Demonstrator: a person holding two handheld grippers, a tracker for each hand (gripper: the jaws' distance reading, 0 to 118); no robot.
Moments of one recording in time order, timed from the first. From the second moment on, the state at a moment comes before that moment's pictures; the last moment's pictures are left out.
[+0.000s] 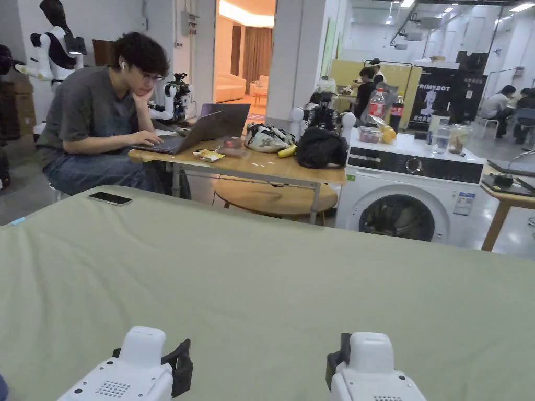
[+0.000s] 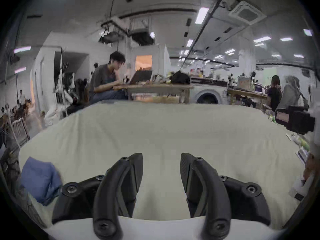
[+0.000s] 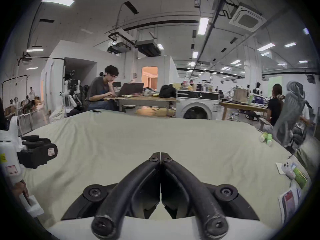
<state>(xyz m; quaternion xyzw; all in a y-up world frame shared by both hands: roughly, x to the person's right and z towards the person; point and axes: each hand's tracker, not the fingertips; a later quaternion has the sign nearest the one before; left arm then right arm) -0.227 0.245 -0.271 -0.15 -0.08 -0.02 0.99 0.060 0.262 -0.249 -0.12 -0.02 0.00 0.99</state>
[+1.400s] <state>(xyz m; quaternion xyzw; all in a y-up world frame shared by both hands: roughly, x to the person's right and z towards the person) -0.163 0.272 -0.268 -0.05 -0.11 0.00 0.99 0.140 0.266 -0.213 -0.08 -0.12 -0.03 0.99</state>
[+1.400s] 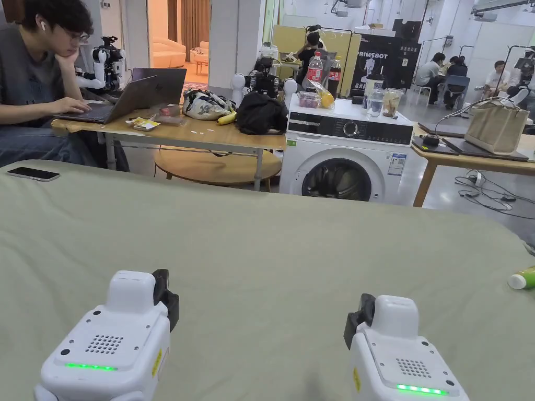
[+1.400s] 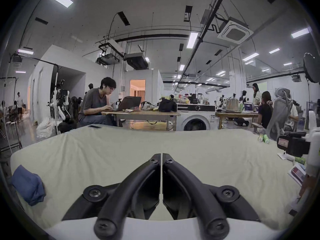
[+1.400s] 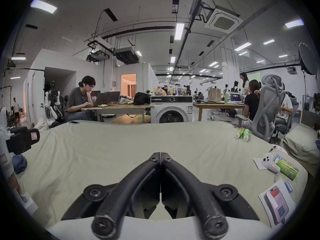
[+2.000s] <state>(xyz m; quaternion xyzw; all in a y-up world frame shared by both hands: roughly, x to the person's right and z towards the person) -0.170 0.273 -0.270 -0.07 -0.09 0.00 0.99 0.141 0.269 -0.215 -0.08 -0.12 -0.01 0.99</state>
